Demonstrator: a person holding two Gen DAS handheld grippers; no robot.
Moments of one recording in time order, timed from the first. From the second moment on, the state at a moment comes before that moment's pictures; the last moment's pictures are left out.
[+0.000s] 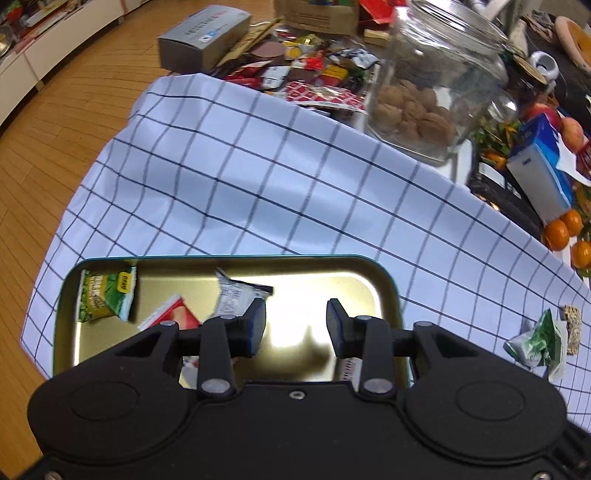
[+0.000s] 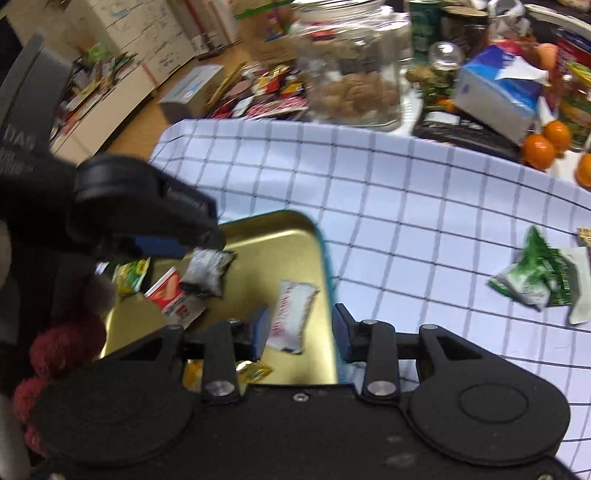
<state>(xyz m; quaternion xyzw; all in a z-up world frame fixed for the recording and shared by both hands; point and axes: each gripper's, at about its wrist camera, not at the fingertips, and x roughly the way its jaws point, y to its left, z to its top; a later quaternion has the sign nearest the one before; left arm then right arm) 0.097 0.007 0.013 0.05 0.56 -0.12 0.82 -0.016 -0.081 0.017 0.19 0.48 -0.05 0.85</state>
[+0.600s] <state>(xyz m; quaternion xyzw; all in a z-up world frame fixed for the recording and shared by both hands) 0.060 -0.120 0.001 0.11 0.55 -0.22 0.80 -0.041 -0.270 -0.004 0.23 0.45 -0.27 0.82</state>
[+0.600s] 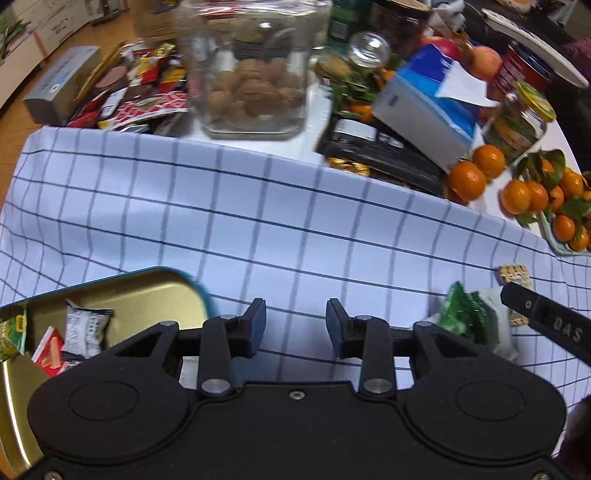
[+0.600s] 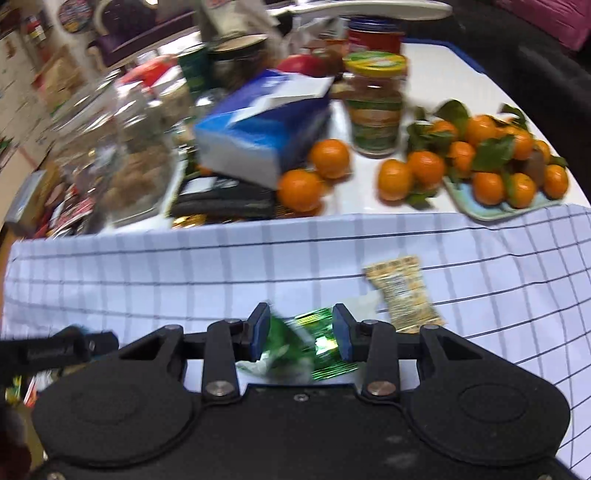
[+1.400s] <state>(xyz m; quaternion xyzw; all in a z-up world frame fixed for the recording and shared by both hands) 0.037 -0.169 -0.011 0.15 0.58 -0.31 0.74 -0.037 -0.301 -0.051 0.29 0.53 -0.28 0.75</state>
